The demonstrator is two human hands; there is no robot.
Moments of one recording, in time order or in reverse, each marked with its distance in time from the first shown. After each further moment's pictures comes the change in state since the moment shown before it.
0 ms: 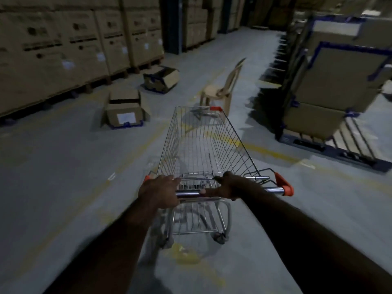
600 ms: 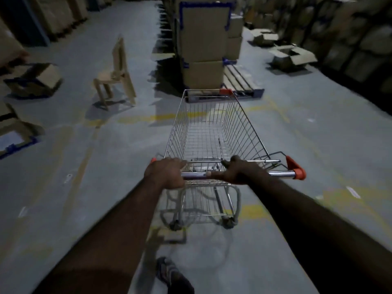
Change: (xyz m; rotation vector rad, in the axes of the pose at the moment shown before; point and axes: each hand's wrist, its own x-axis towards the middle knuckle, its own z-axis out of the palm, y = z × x) left_hand -0.098 0.260 0.039 0.183 0.036 0.595; right_hand -0.294 0.195 0.138 0.136 0.224 0.499
